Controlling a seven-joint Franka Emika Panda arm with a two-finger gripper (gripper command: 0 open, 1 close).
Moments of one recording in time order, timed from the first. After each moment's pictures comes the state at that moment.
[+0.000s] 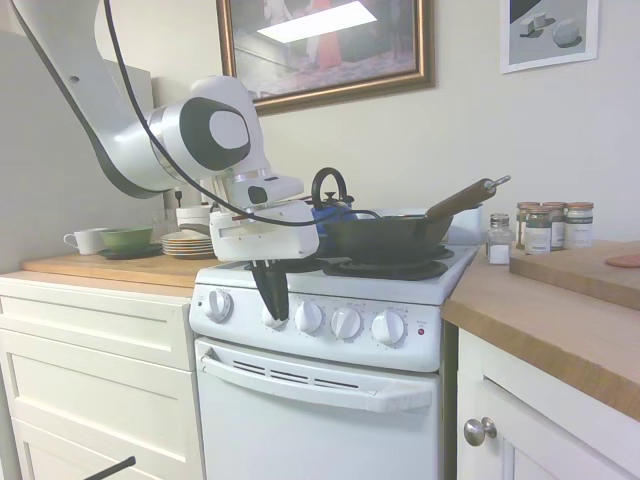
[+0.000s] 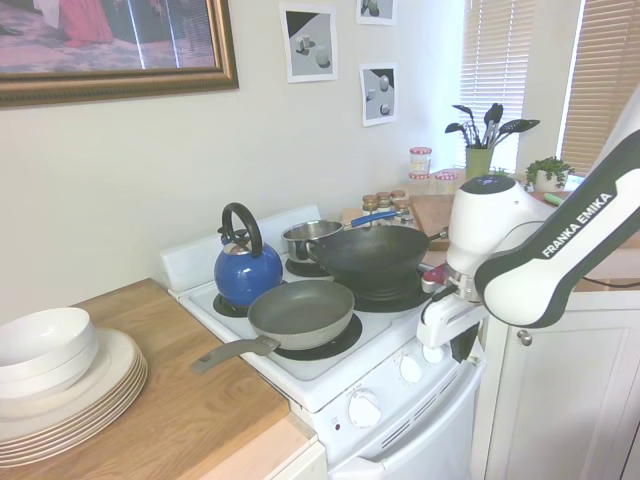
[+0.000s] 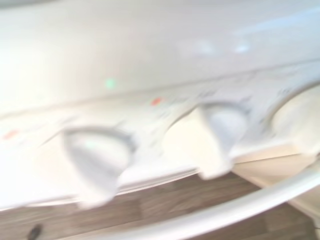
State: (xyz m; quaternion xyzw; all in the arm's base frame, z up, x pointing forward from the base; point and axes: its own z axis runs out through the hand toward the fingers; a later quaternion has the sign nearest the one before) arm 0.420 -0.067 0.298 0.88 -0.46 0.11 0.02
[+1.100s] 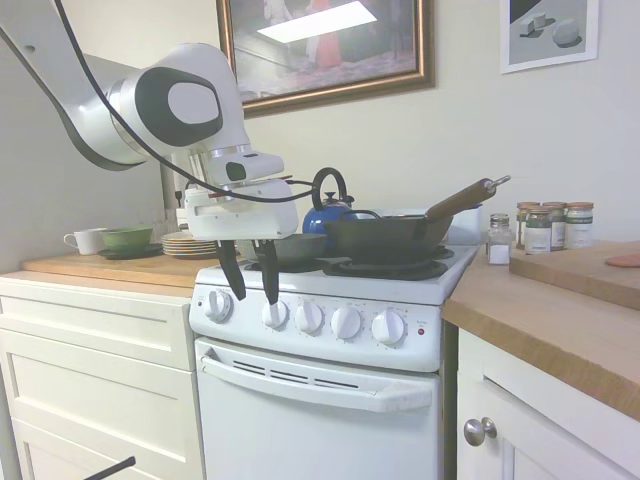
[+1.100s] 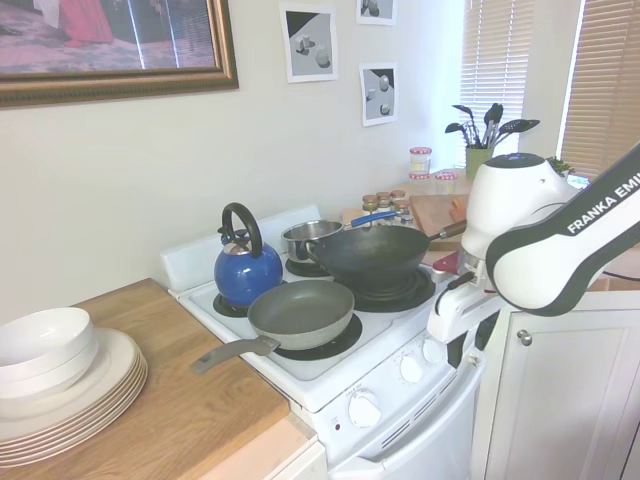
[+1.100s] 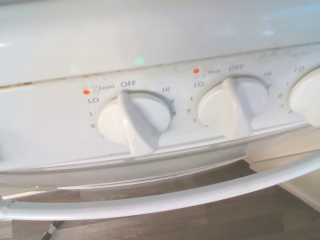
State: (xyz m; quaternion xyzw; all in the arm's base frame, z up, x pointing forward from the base) arm 0.400 -0.057 0.328 0.89 -0.45 0.10 0.00
